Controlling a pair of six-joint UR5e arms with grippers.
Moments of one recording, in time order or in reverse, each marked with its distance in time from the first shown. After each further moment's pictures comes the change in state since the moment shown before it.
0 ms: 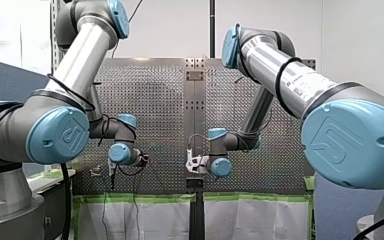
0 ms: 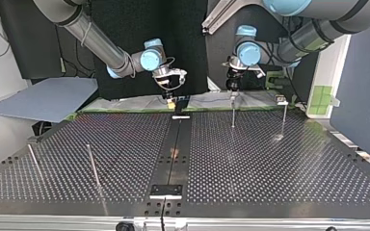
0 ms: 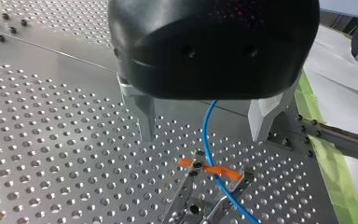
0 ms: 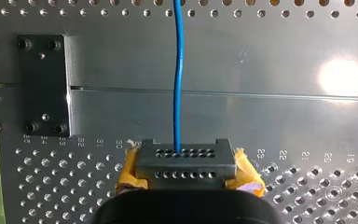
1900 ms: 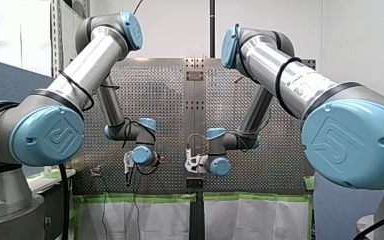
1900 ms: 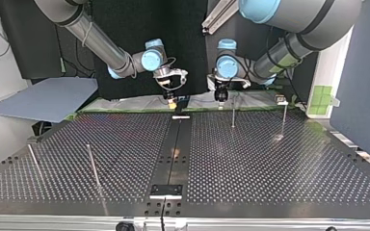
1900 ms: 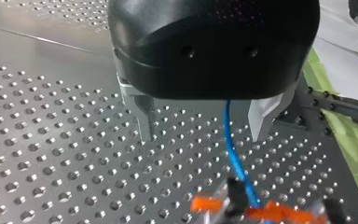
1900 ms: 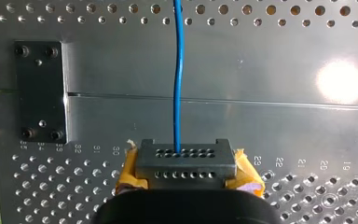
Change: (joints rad) left arm -0.134 -0.123 0.234 -0.101 -0.200 0.060; right arm 0.006 0.001 -0.009 0.005 0.000 -0.004
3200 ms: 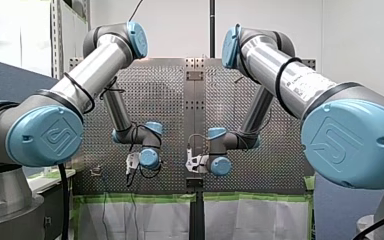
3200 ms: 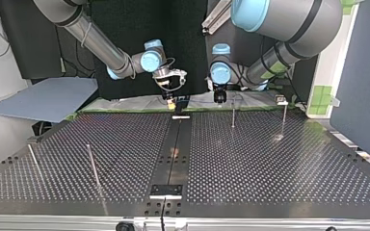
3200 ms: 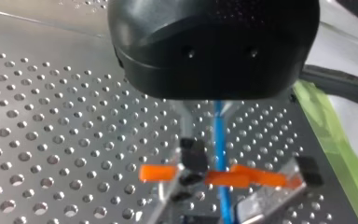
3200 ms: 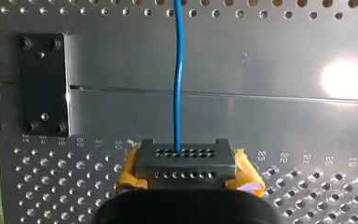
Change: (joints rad) left arm -0.024 -0.074 0.102 -0.080 -0.107 0.088; right arm -0.007 0.000 -0.004 0.017 0.000 -0.005
